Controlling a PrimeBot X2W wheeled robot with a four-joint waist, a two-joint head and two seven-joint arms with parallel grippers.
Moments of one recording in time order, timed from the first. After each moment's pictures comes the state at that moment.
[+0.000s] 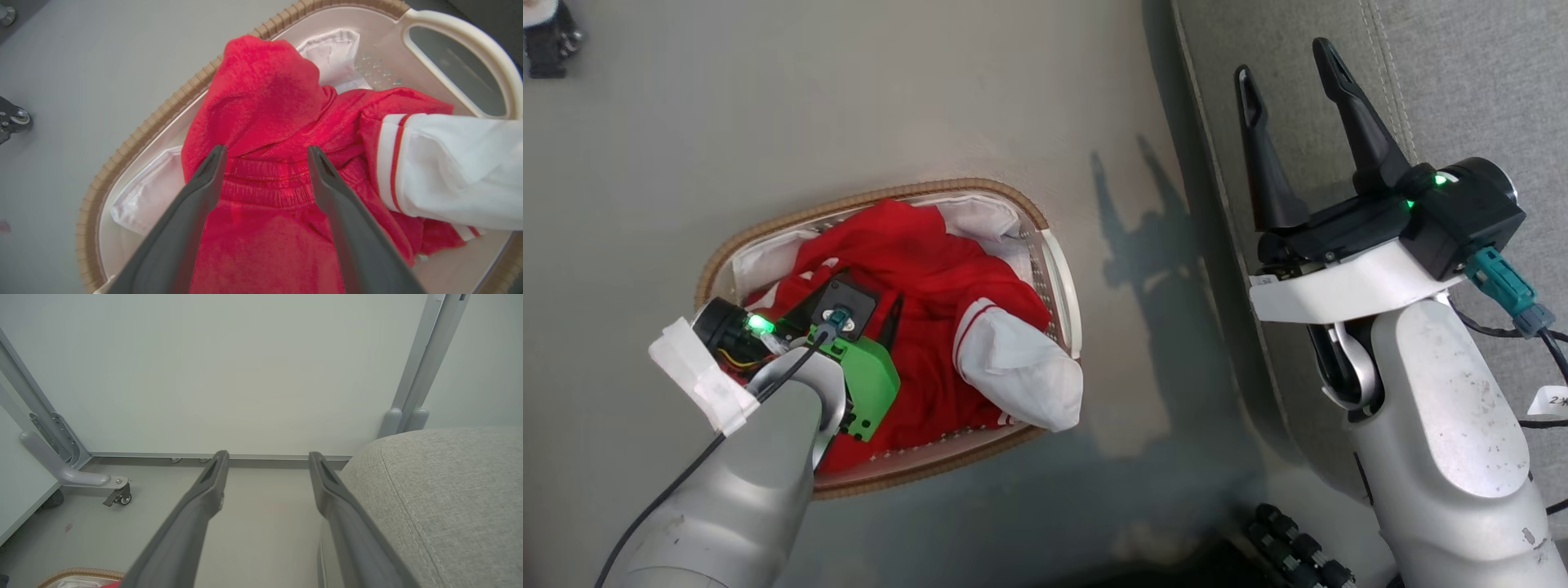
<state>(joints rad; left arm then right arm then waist) -0.77 0.15 -0.61 1.10 -0.15 -0.13 -0.24 -0.54 -0.05 0.16 0.06 0.17 0.13 -0.26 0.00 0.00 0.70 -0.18</state>
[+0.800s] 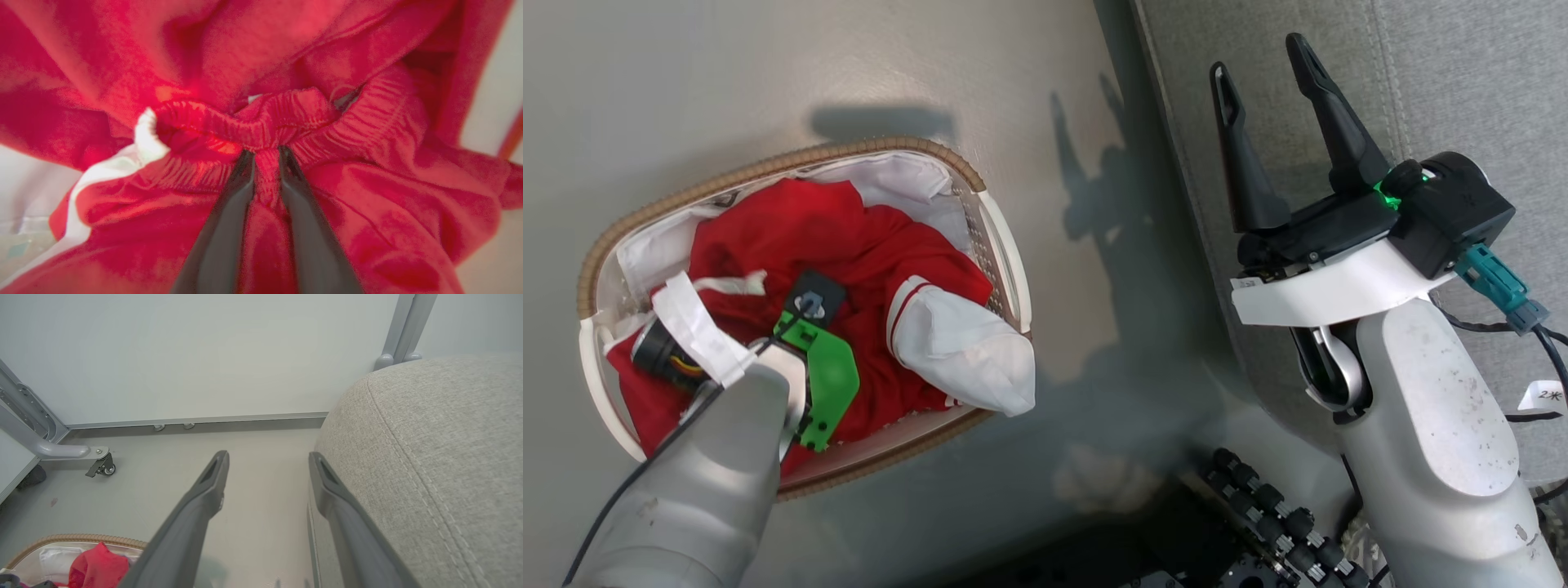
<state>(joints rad) -0.86 0.17 -0.71 1.28 -0.18 -0.12 0.02 -0.55 -0.05 0.21 0.04 0.24 0.13 -0.26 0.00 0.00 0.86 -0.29</state>
